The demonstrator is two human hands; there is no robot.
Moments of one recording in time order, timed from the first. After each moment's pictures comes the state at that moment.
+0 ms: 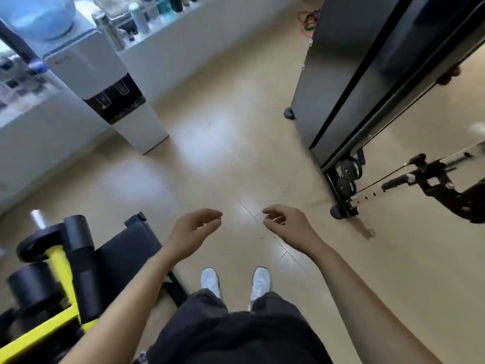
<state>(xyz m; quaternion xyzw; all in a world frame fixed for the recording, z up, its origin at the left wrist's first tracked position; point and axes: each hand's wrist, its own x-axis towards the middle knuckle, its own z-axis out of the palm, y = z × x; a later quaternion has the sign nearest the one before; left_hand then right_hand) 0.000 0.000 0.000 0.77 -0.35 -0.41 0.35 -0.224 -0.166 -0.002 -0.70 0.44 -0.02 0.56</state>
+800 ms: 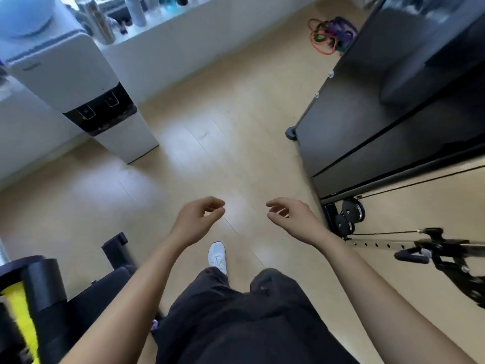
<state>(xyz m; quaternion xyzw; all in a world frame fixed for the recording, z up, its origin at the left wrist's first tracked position) 0.193 -0.185 -0.028 0.78 -0.32 -0.42 0.34 -0.025 -0.357 0.008 -0.76 0.43 0.08 0.48</state>
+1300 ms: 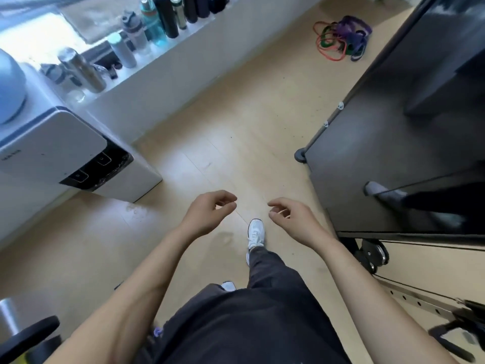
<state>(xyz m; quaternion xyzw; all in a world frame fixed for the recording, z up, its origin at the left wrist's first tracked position) 0.329 -0.444 -0.027 0.77 -0.37 -0.44 0.28 0.106 -0.574 -0.014 -0.71 0.45 0.03 0.54</state>
